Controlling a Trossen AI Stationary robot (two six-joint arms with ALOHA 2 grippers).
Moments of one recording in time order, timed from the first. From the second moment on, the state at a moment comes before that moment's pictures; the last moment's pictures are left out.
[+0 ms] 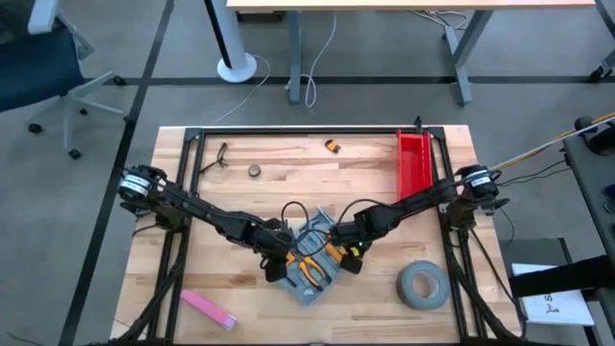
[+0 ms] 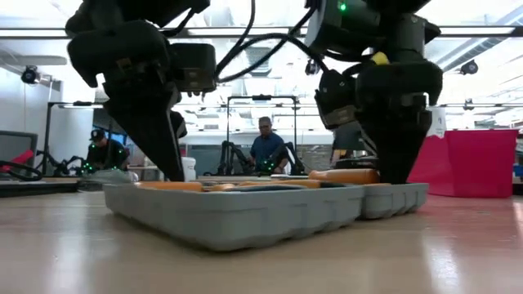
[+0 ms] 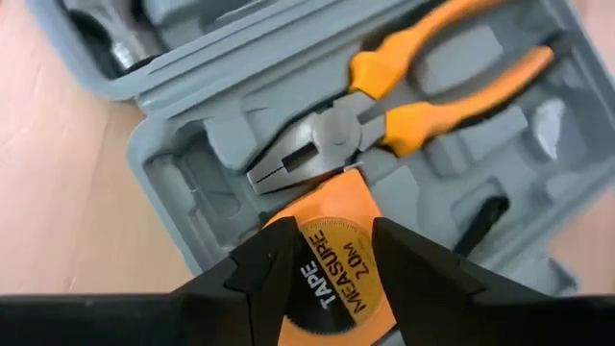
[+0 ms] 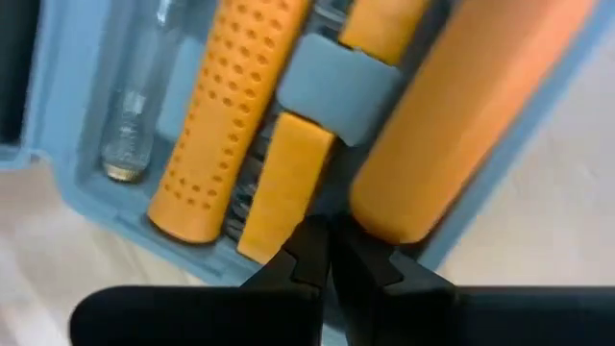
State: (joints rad) left arm -0.30 1.71 0.92 -0.30 -0.02 -0.53; right arm 0.21 1.81 1.09 -0.59 -0.14 0.63
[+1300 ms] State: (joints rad) left arm -0.30 1.71 0.94 -0.32 -0.02 -0.56; right arm 0.22 1.82 1.14 -0.68 -0.21 0.56
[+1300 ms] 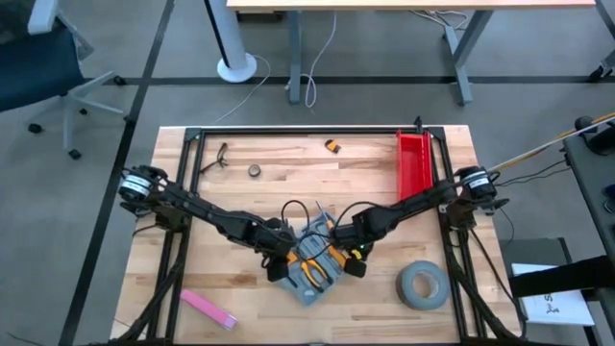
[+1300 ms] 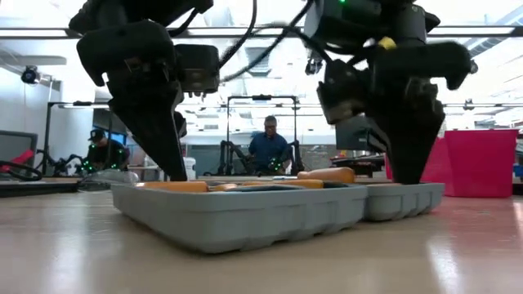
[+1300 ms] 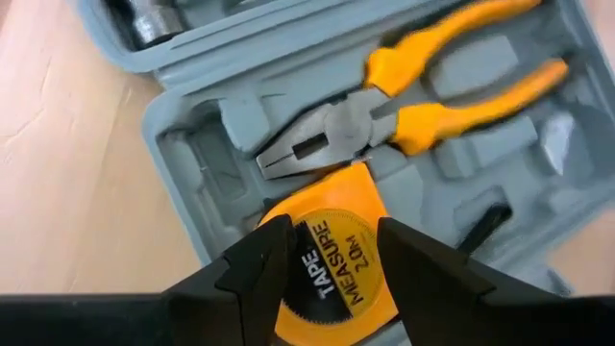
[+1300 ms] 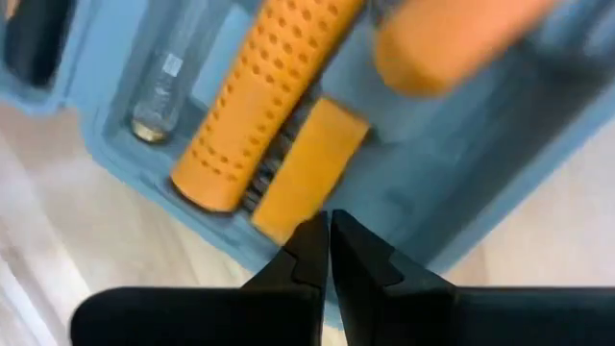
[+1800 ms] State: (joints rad) left arm -0.30 1.71 0.94 -0.31 -0.02 -0.59; right arm 0.22 1.82 1.14 -0.77 -0.20 0.56
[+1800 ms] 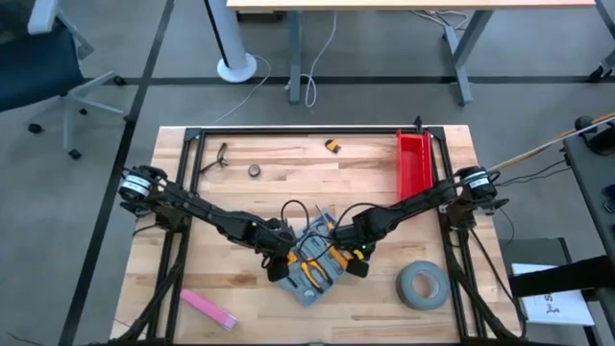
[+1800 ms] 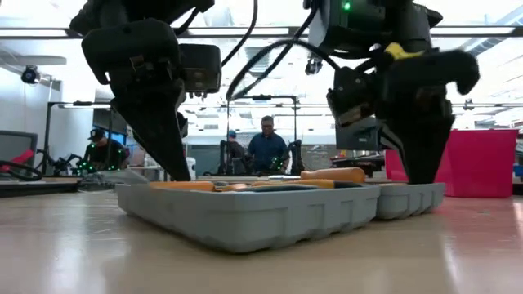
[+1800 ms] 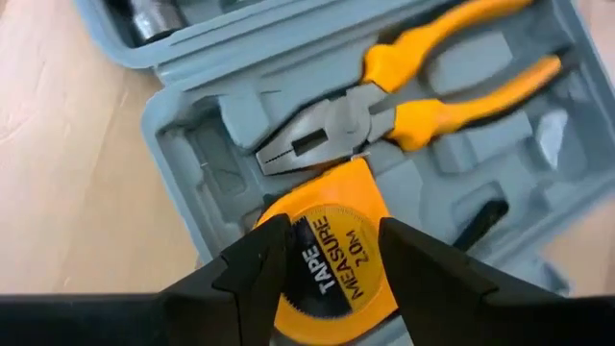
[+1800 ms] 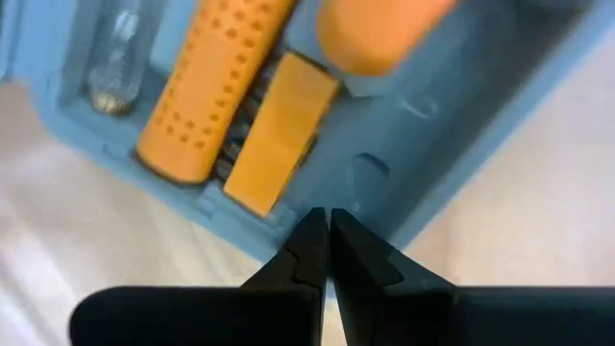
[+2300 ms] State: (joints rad) left arm -0.30 1.71 0.94 -0.32 -0.02 -0.59; right arm 0.23 1.82 1.14 -0.65 -0.22 0.58
